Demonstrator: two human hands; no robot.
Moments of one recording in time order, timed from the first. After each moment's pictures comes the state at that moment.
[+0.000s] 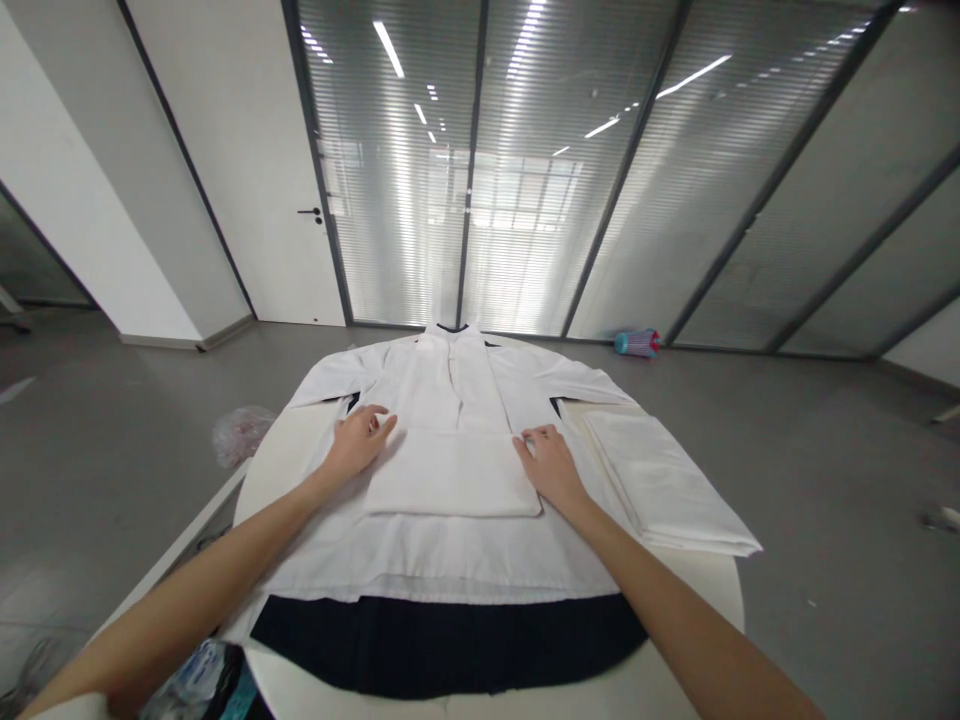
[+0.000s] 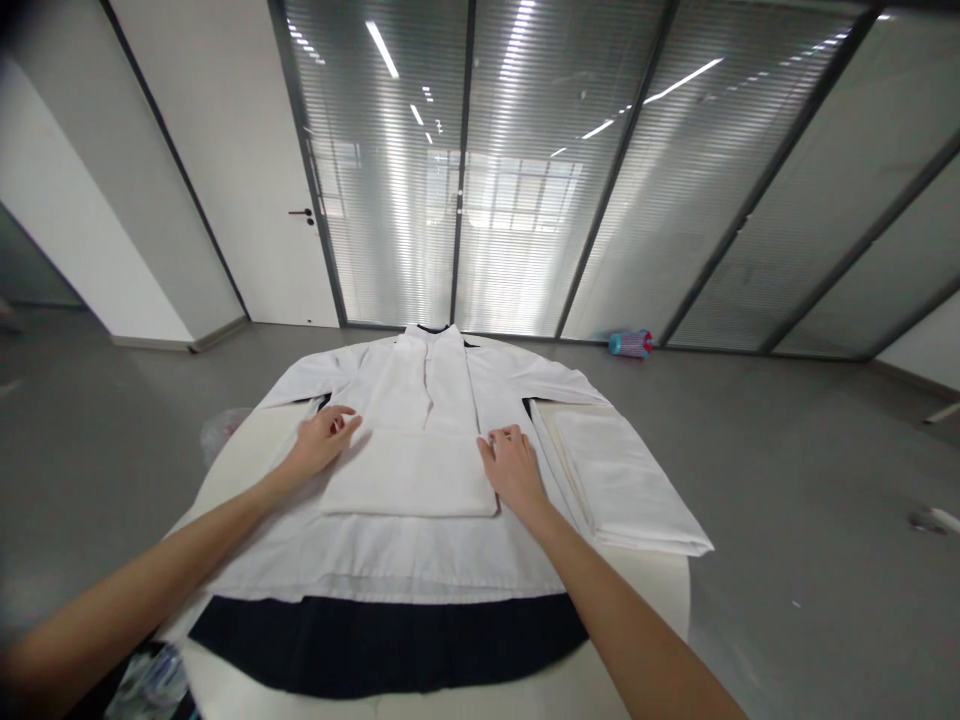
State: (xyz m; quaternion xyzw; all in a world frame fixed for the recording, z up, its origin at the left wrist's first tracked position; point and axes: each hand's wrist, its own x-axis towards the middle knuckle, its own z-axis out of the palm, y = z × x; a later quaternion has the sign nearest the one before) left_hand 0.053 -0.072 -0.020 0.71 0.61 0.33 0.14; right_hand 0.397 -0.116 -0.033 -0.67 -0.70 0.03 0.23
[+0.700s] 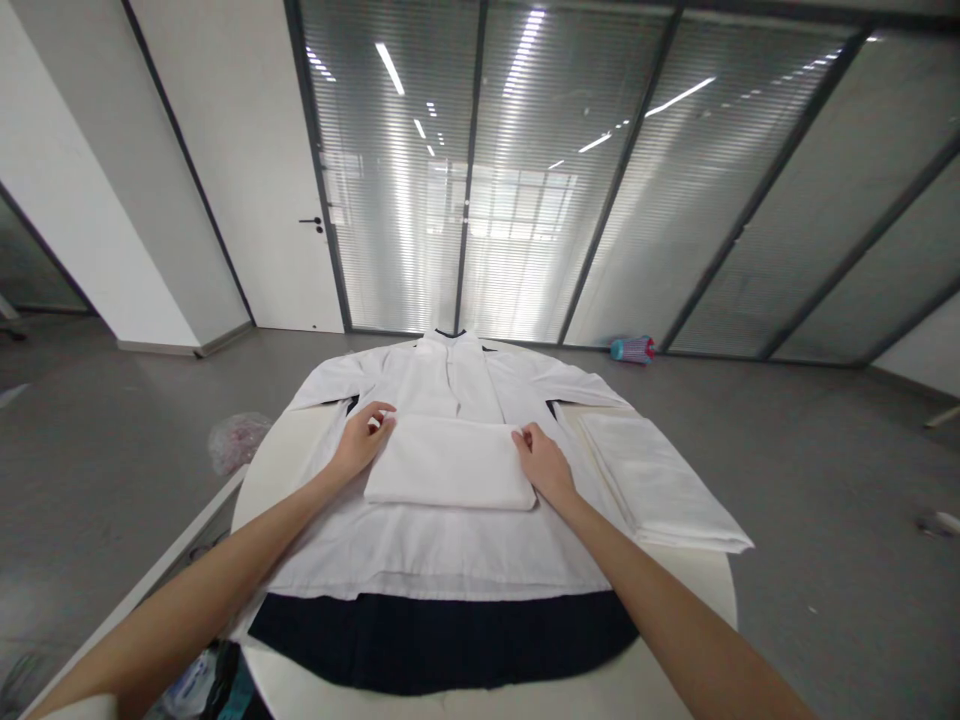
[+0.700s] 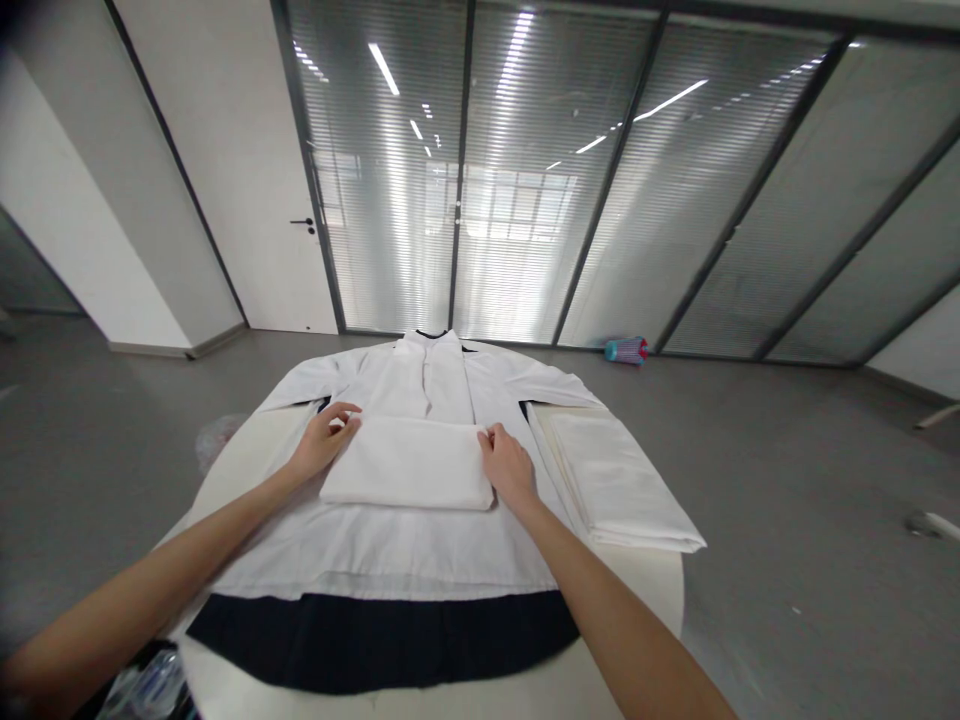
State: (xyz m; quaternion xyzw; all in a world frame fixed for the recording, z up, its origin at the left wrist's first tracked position) left_hand 0.055 -0.069 -0.021 0.68 0.52 0.45 0.25; right_hand 0.386 -0.112 -0.017 -0.74 -0.65 0.06 0.17
